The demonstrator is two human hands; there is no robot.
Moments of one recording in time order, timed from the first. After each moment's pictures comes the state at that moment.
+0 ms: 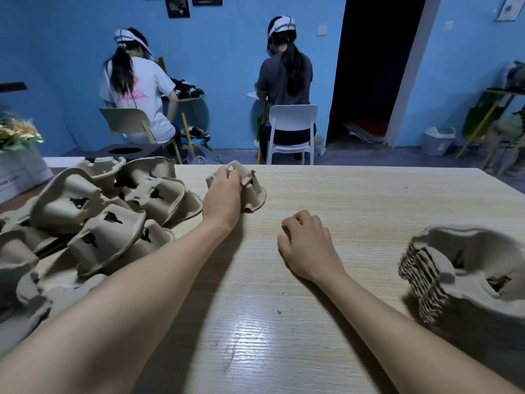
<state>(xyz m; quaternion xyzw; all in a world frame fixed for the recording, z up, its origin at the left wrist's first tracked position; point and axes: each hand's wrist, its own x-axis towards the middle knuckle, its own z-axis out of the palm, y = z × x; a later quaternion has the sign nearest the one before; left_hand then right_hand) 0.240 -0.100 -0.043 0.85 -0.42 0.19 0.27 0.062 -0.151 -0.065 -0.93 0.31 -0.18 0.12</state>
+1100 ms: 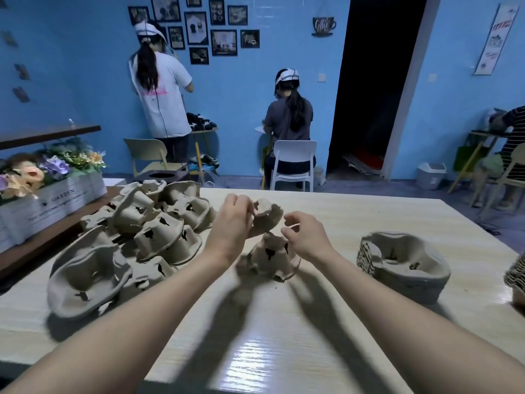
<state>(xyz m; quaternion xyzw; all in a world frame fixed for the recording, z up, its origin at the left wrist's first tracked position) 0.124 0.018 0.025 0.78 -0.47 0.19 0.37 0.015 -0.097 0.014 -0.85 0.31 -0.27 0.33</state>
